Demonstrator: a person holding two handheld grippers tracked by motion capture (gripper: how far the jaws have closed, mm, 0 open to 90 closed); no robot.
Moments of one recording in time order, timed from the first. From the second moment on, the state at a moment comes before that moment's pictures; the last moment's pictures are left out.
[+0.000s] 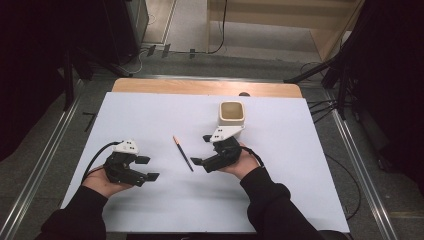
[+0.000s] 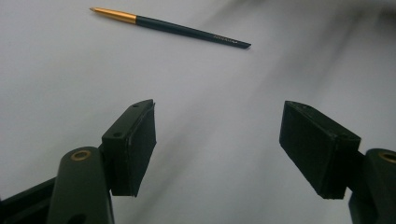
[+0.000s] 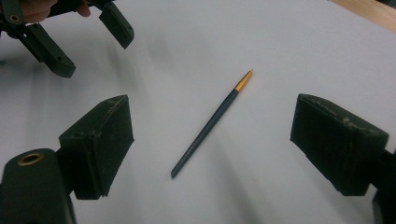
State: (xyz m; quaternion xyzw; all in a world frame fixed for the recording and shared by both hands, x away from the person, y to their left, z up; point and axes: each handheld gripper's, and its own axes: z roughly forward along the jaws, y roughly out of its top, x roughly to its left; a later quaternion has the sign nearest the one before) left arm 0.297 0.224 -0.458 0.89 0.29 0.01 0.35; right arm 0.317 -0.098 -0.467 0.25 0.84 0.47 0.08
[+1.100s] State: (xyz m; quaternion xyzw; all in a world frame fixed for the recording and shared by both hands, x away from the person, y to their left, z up) left arm 0.298 0.225 -0.459 0.89 0.29 0.01 0.35; right arm 0.345 -0.039 -0.457 0.31 0.89 0.34 0.06
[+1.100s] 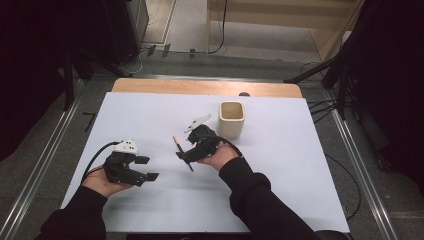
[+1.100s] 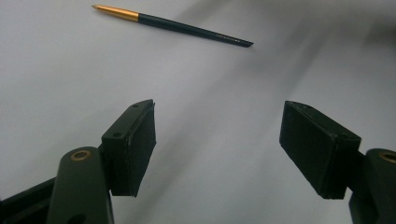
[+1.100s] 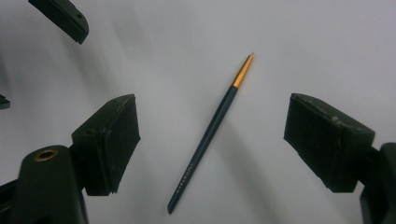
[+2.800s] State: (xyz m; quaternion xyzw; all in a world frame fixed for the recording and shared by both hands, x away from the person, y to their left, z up) left arm 0.298 0.226 -0.460 0.89 0.29 0.01 0.35; right arm 0.374 0.013 -0.464 0.43 0.89 0.13 0.00
